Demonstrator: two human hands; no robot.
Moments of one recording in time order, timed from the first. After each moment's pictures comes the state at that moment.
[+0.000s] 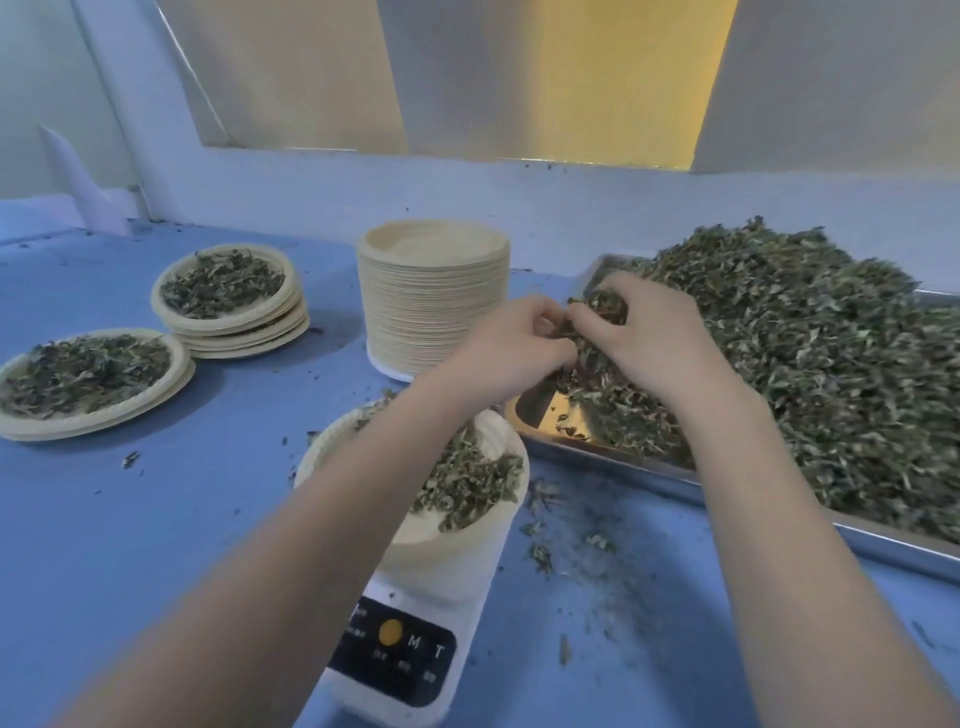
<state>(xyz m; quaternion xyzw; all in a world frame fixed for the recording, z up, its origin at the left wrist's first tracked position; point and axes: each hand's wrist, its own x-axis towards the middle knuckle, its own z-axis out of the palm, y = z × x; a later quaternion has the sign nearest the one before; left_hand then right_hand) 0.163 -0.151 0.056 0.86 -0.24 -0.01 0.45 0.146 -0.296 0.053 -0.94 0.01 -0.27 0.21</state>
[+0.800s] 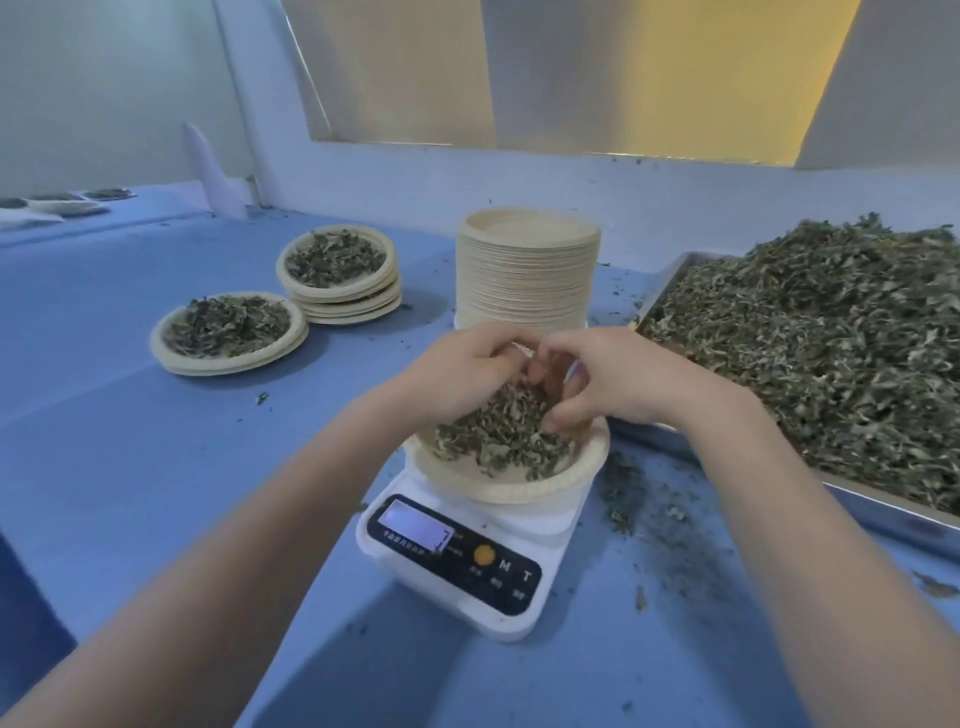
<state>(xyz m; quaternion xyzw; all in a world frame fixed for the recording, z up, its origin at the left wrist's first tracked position) 0.131 -0.048 0.034 0.88 -0.23 0.00 0.42 0.132 -0.220 0.043 -0.95 -0.22 0.01 0.24</state>
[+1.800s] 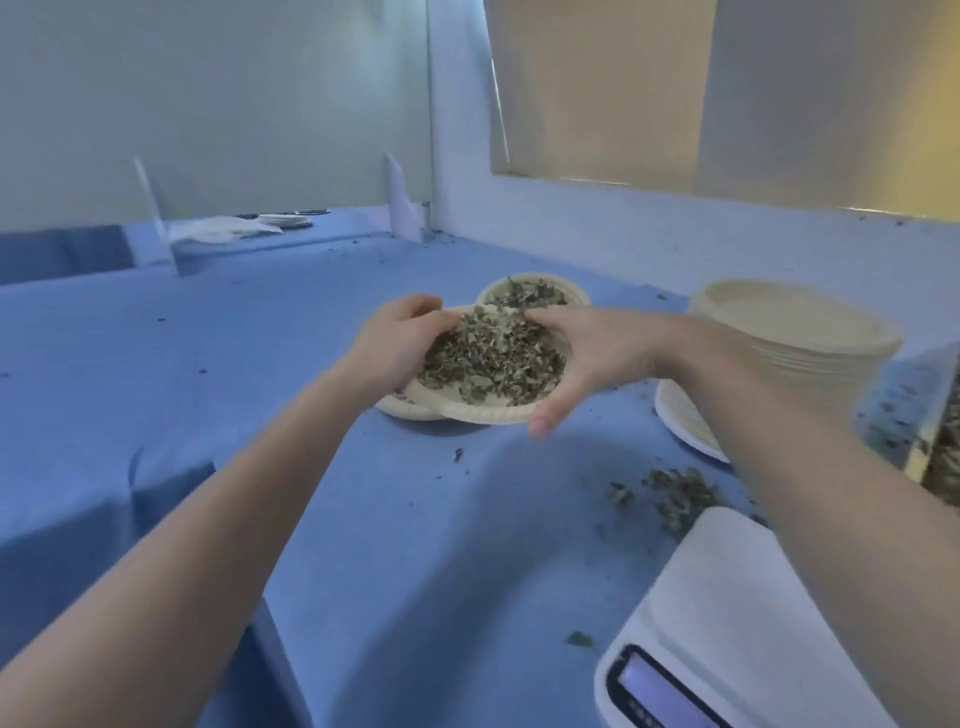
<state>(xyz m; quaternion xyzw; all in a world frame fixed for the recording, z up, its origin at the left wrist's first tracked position) 0.178 0.168 0.074 0.84 0.09 0.19 0.50 0.248 -0.029 0.101 -0.90 -0.40 0.12 0.15</state>
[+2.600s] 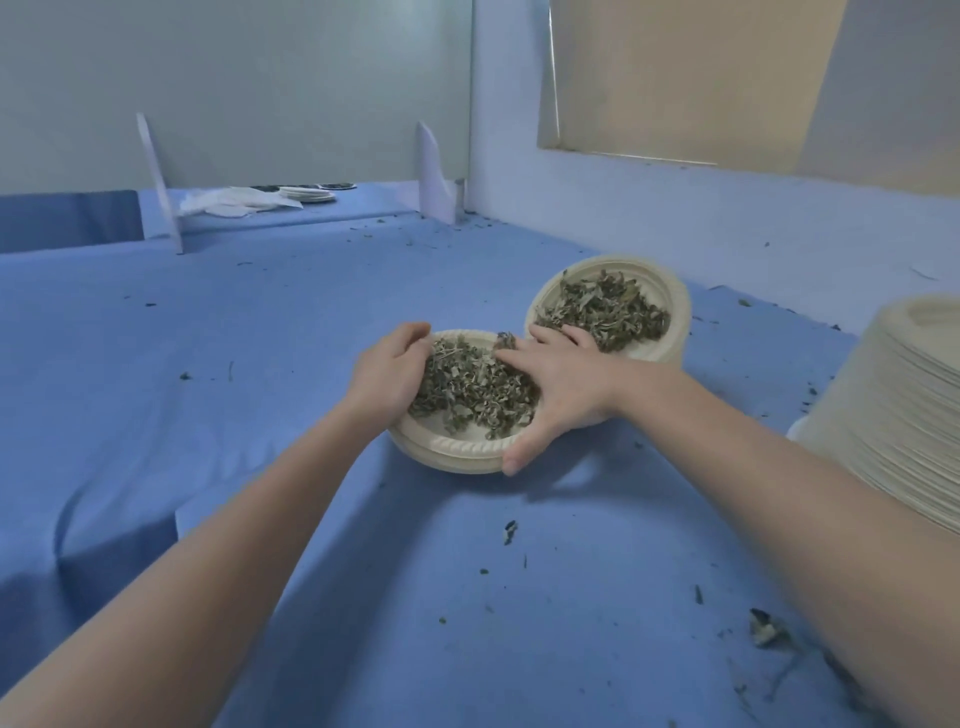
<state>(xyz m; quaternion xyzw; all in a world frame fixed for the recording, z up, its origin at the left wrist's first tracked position) 0.290 0.260 -0.009 0.85 0.17 0.21 0.45 0.363 0.076 0.020 -0.90 -0.43 0.06 -0.02</state>
